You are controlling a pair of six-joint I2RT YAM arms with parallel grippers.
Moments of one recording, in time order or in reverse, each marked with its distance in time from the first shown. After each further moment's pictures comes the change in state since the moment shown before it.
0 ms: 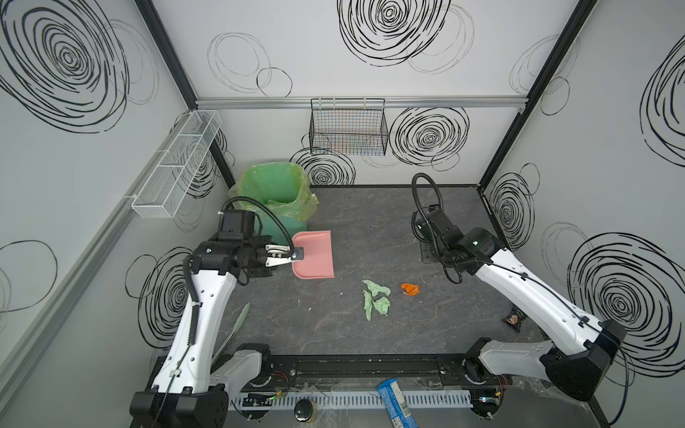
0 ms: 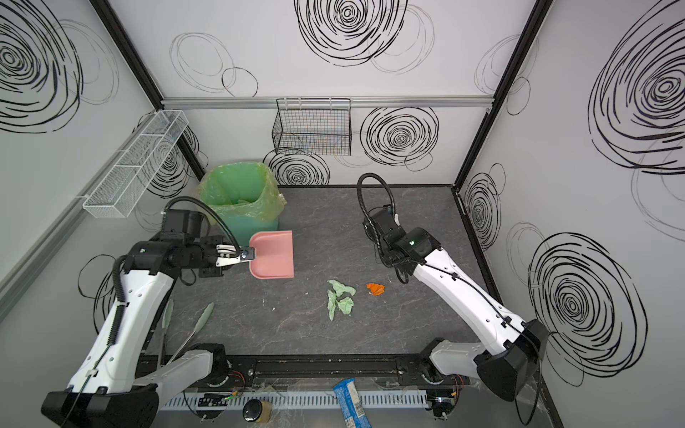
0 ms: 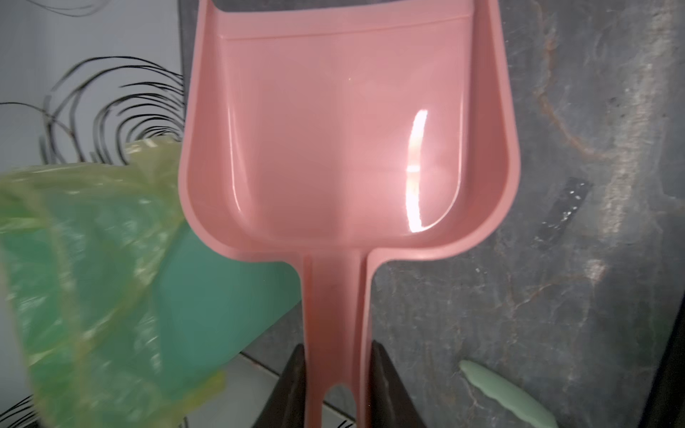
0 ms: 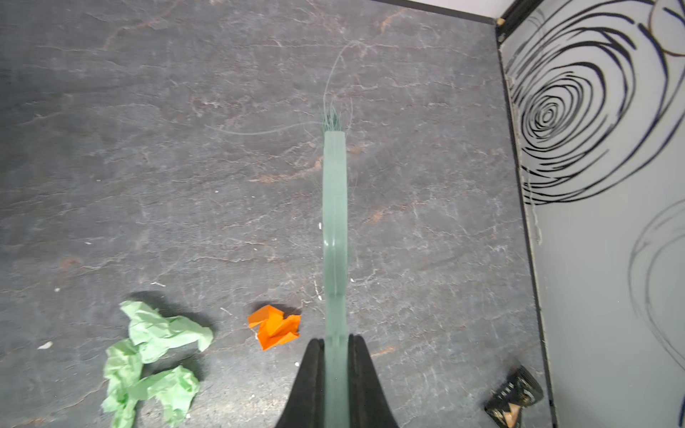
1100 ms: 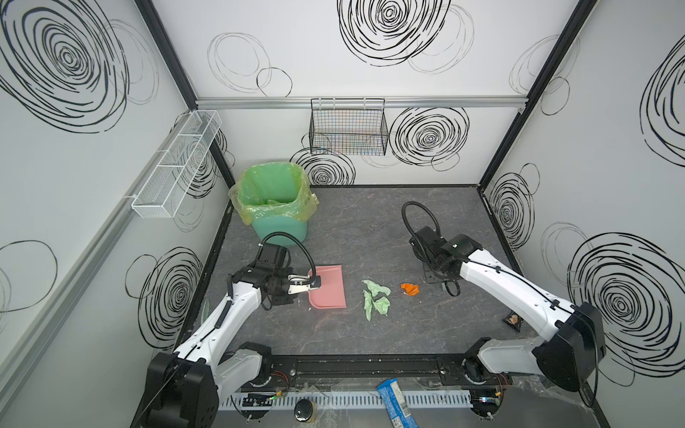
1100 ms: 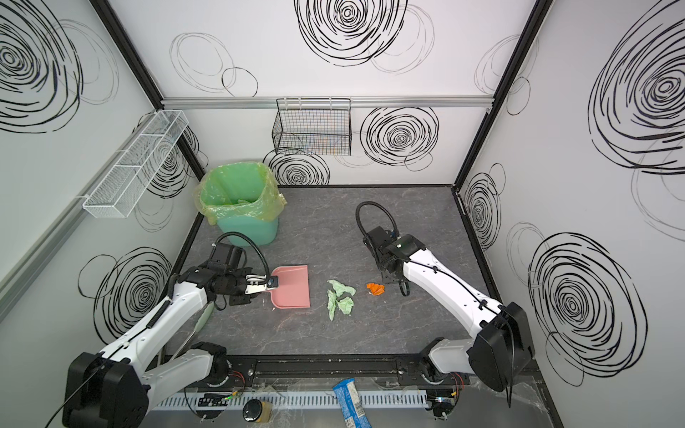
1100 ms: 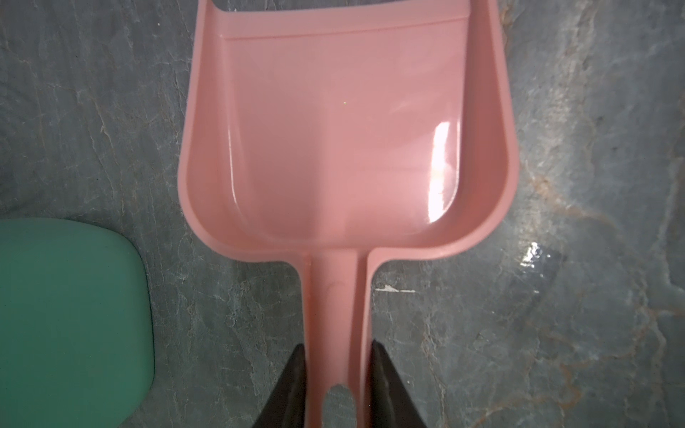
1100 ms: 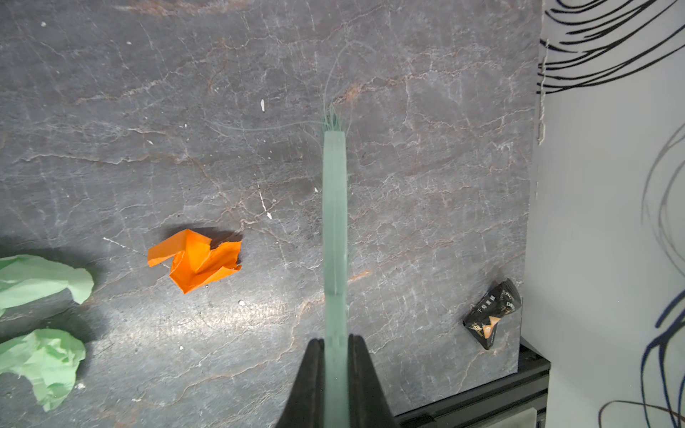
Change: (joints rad) left arm -0.150 0.014 -0.467 0.373 -0.033 -0.195; right arm -0.049 0.064 -0.195 -0.088 -0.068 0.073
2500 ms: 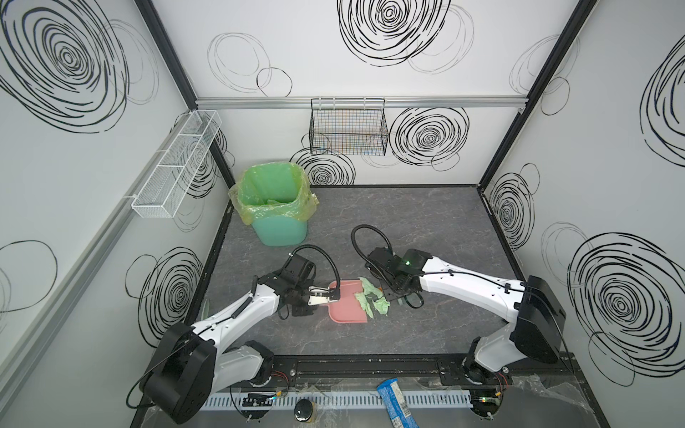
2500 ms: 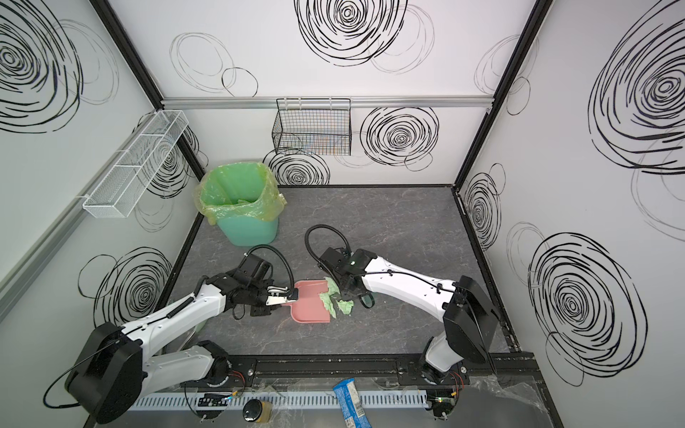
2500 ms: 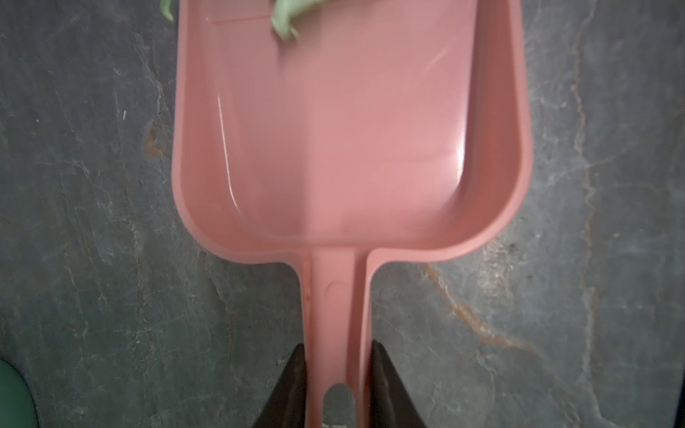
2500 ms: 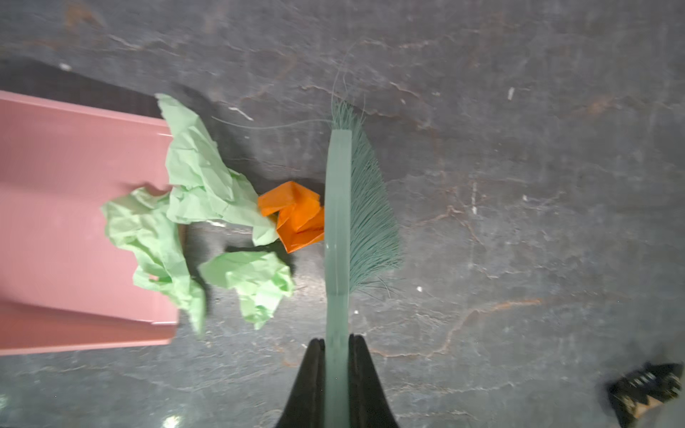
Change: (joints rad) left arm -0.286 0.104 -0.092 0.172 0.012 -0.235; right arm 0.374 0.226 0.081 0.172 -0.194 0.118
